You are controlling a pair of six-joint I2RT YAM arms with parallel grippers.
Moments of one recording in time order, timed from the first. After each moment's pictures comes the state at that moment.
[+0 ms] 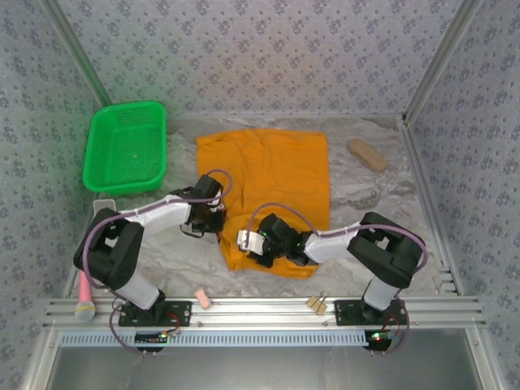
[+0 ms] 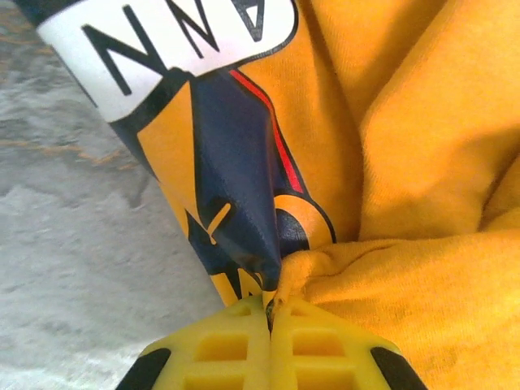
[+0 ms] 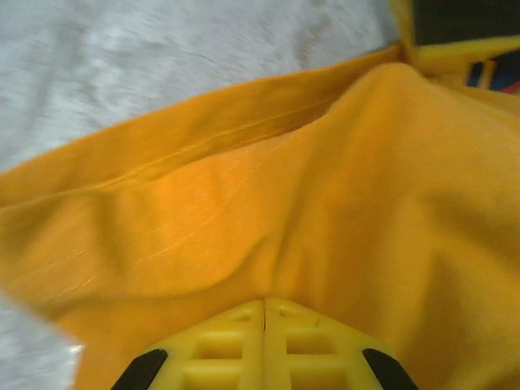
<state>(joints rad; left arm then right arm) -0.52 1.55 0.84 -0.56 0.09 -0.43 1.00 1.66 0.63 0.29 -0.26 -0.41</state>
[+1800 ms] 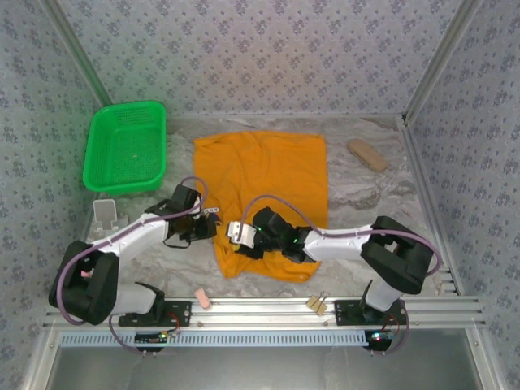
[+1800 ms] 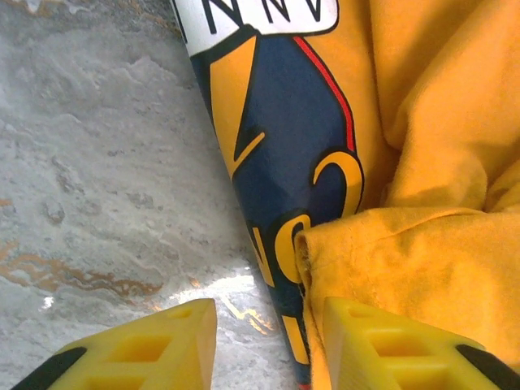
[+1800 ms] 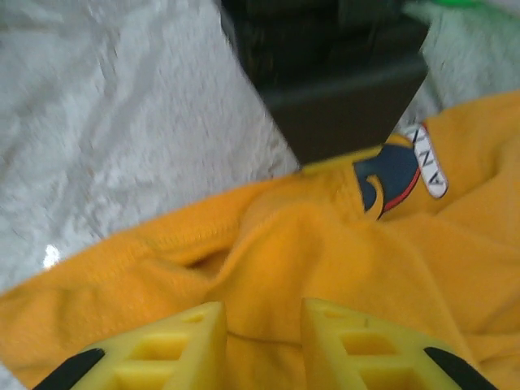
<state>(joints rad) -0.41 1.30 0.64 -0.49 0.21 -0.54 1.04 1.60 0.75 0.25 -0.19 -0.40</state>
